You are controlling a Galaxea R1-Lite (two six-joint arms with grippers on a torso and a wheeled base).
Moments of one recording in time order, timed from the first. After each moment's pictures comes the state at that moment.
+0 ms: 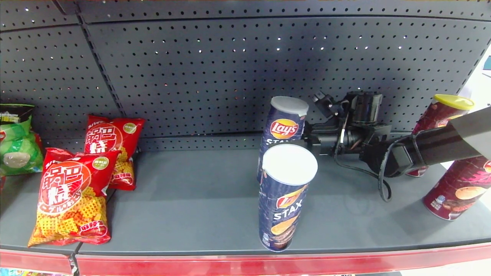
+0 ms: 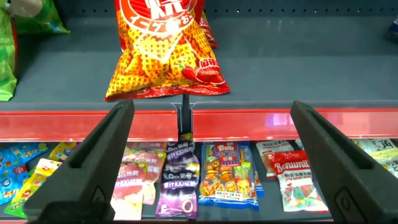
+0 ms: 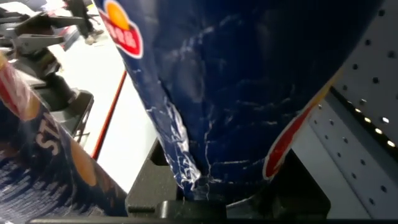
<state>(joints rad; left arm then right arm) 0.00 0.01 0.00 0.01 -0.01 -0.01 0.36 2.07 -1.24 -0.67 1.15 -0.15</state>
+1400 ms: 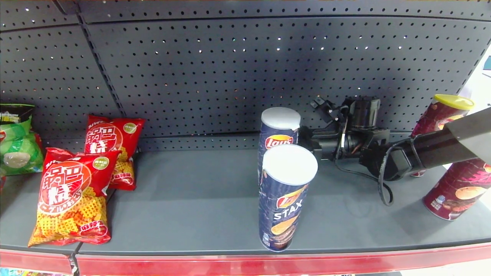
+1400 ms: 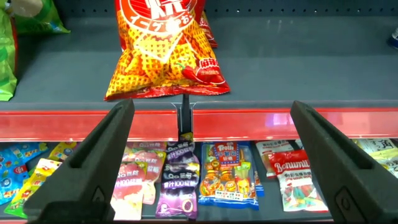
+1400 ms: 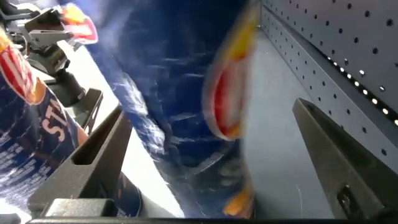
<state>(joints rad) 0.00 0.01 0.00 0.01 -0.01 -0.01 0.35 2.08 -1.21 -0.68 1.17 -0.15</state>
